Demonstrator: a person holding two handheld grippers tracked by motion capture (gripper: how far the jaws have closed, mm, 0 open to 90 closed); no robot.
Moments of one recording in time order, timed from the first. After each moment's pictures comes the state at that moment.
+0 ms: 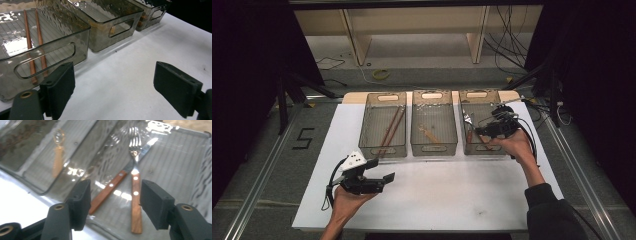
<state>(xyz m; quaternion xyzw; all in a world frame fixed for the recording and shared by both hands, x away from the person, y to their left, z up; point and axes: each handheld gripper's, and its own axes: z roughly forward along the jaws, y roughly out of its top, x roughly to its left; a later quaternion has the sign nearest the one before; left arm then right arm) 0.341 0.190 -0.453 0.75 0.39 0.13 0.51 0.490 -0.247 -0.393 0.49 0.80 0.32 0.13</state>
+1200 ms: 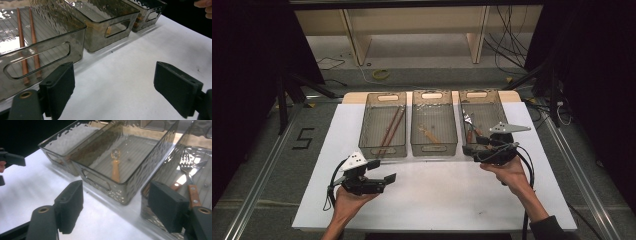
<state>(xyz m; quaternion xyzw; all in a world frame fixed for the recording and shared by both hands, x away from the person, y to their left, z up) 0.342 0.189 -0.456 0.75 0.39 0.12 0.52 0.400 -0.222 -0.399 0.39 0.78 0.47 0.13</state>
